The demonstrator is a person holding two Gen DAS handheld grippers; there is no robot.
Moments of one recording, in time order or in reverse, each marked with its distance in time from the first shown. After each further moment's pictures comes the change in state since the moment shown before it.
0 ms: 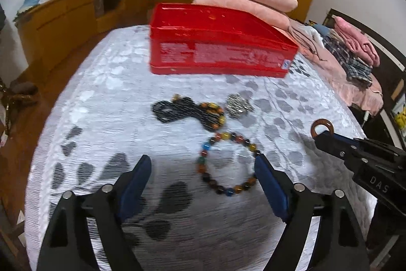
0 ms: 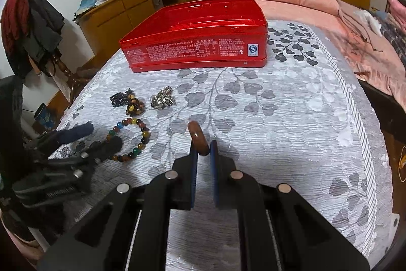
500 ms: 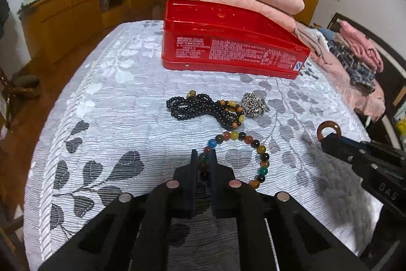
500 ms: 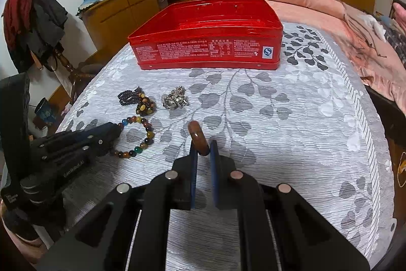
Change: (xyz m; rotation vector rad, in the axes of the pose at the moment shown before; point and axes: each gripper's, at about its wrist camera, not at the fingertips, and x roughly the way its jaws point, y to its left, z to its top) left arm 0.005 0.018 -0.003 -0.045 0.006 -0.024; right arm 0.003 0.017 0.004 -0.029 0.014 0.004
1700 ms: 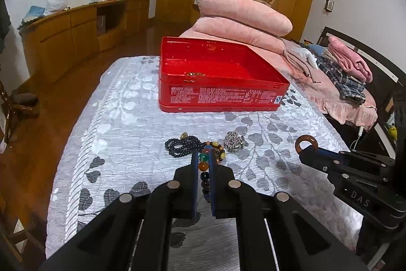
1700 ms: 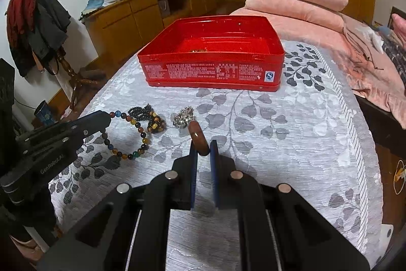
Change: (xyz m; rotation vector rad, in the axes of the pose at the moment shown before) left arm -0.044 -0.013 0.024 0.040 -0.131 -0.014; right arm -0.020 0.011 0.016 -0.023 -0.057 -0.013
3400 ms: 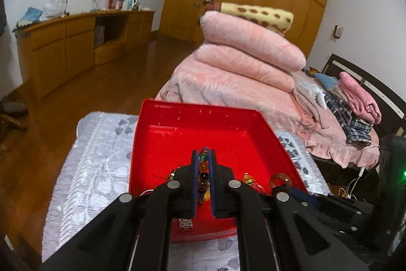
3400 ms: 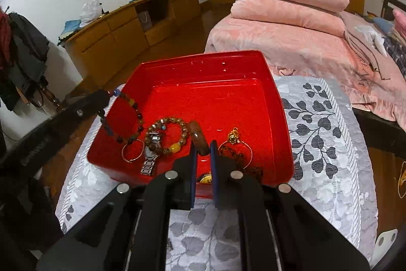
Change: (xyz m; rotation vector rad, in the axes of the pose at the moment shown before) left arm 0.098 0.001 0.146 -0.087 -0.085 -0.014; right arm 0.087 -0.042 0.138 0.108 -0.007 -0.032
